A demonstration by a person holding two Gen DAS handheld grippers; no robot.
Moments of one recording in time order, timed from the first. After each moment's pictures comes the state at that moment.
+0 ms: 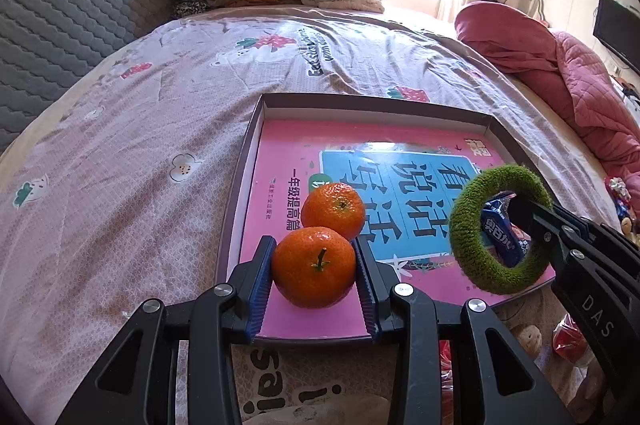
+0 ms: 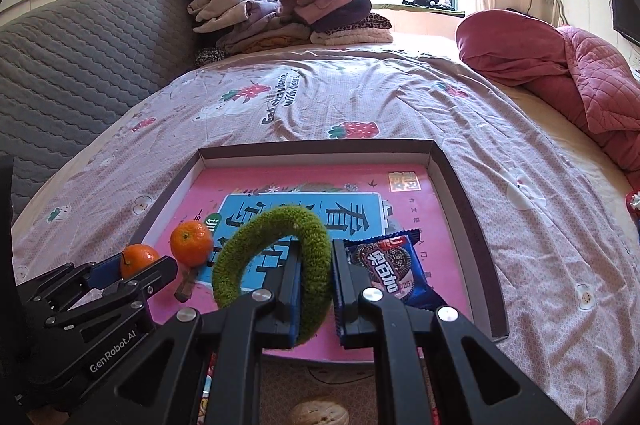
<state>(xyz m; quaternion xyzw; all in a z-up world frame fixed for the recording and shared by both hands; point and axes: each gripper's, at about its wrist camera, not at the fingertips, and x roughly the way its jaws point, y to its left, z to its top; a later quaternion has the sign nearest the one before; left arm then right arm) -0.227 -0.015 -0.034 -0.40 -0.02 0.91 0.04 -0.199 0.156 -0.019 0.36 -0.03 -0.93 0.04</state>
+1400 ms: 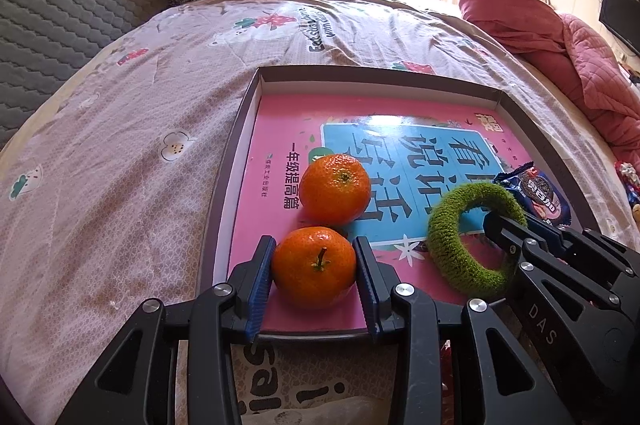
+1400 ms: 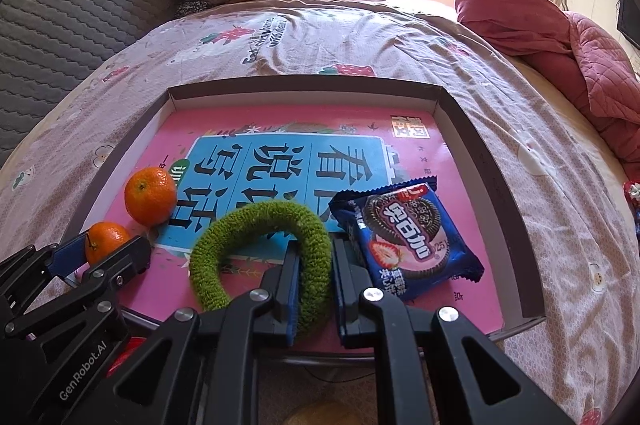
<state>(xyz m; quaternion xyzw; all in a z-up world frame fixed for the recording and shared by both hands) -0.232 -0.010 -0.052 -0.43 -0.01 0.90 0.04 -0.217 0.140 -0.058 0.43 0.00 -0.90 0.01</state>
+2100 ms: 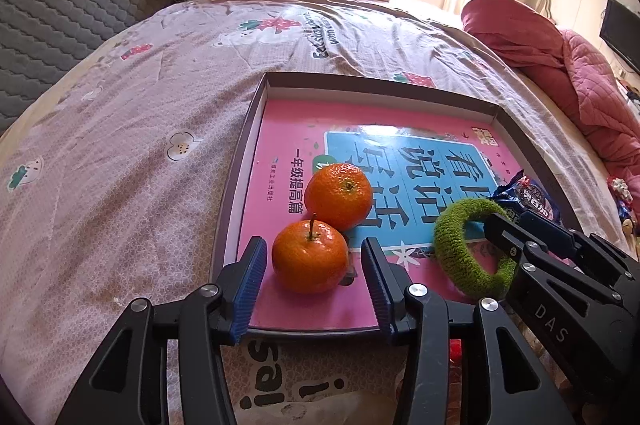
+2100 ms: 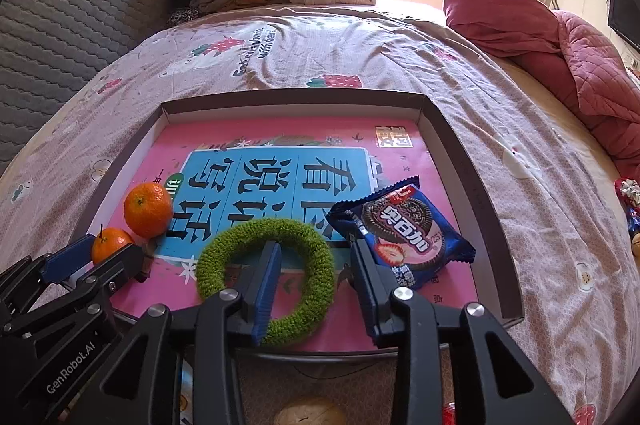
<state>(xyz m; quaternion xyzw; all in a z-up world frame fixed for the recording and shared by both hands) -0.228 -0.016 -0.044 -0.43 -0.04 0.90 0.04 -0.214 0.148 -0.044 0.42 -0.01 -0.91 0.00</state>
